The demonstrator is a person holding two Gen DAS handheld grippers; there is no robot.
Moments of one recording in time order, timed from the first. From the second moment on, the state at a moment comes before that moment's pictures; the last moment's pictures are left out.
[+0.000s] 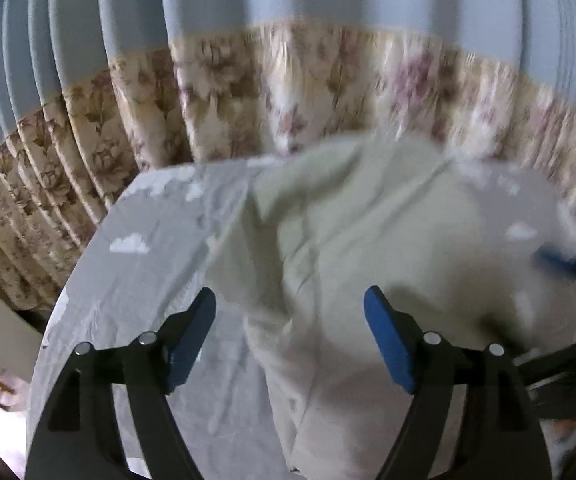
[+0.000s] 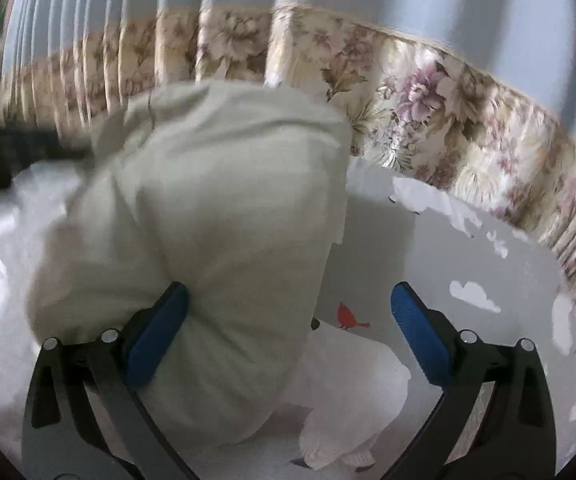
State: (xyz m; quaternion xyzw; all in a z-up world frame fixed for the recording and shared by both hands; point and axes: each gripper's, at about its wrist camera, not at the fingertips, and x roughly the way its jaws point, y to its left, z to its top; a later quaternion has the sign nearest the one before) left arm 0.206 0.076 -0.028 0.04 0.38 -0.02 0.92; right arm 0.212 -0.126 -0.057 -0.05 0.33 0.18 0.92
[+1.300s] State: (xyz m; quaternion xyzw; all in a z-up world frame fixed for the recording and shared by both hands) left arm 0.207 0.104 -0.023 0.00 0.32 0.04 0.95; right arm 0.227 -0.141 -0.039 -0.03 0.25 0.11 0.96
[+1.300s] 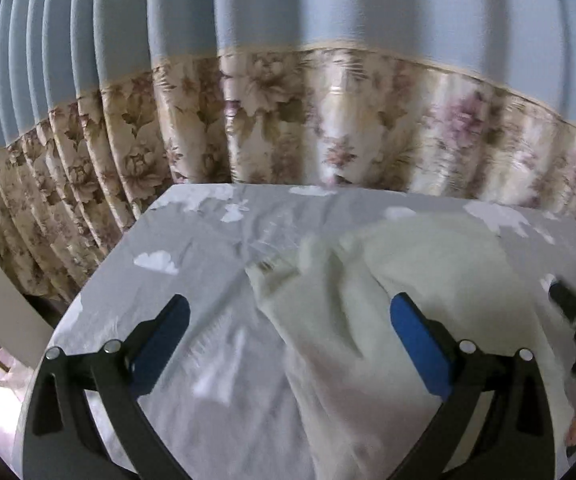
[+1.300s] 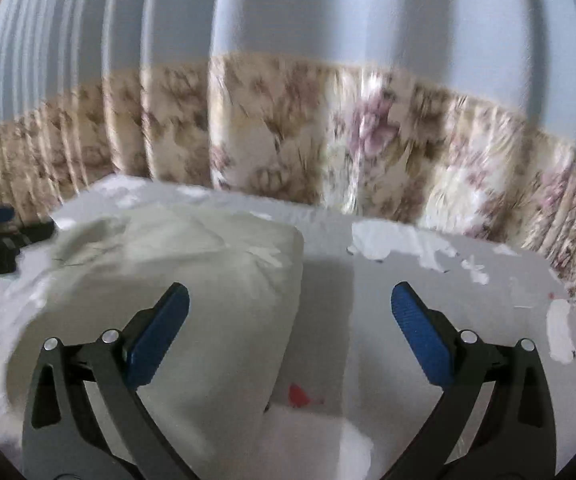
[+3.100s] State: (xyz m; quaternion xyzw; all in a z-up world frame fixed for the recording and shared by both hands) left arm 0.307 -0.006 -0.081 -0.05 0.40 -0.09 0.91; right arm 0.315 -0.228 -0.070 0.06 0.38 0.17 0.91
